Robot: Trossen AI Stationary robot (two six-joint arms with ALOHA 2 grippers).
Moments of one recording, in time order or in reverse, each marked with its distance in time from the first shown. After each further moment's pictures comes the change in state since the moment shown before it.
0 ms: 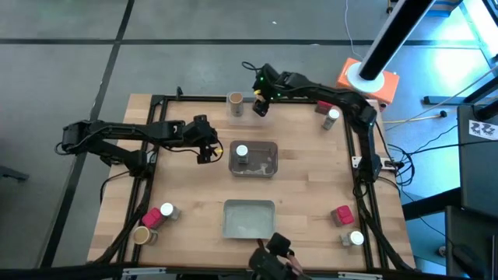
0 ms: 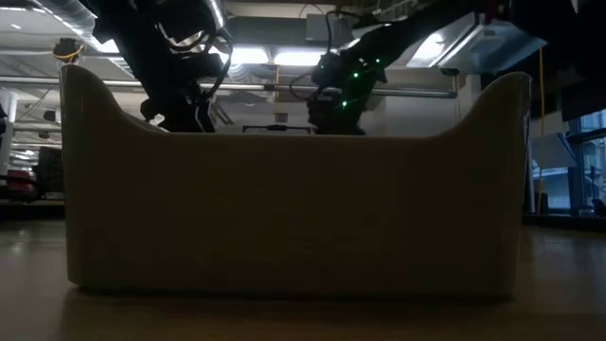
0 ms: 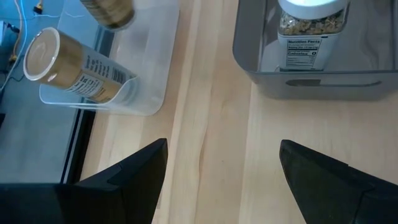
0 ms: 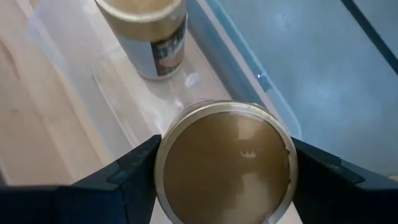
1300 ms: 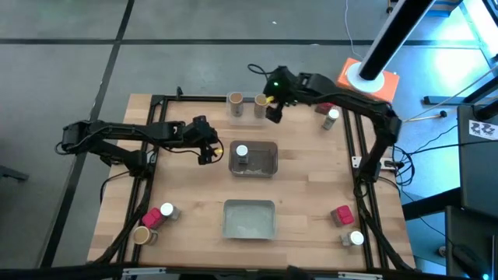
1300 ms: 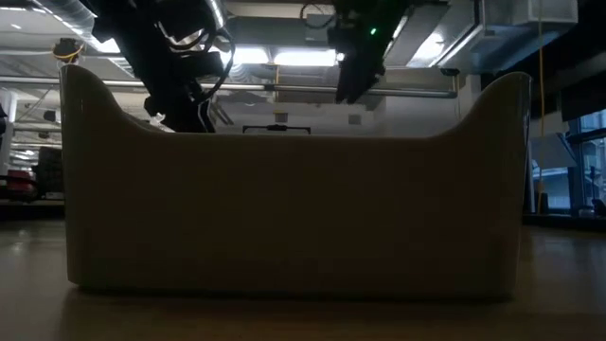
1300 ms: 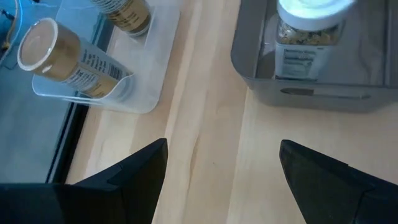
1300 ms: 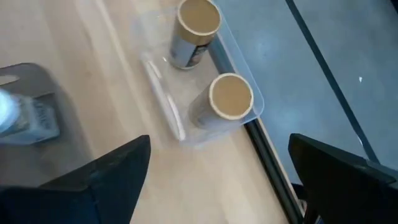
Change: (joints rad) left arm -0.010 0.000 0.000 0.009 0.001 -0.089; right arm 0.160 -0.302 -0.005 -0.245 0.151 -0.051
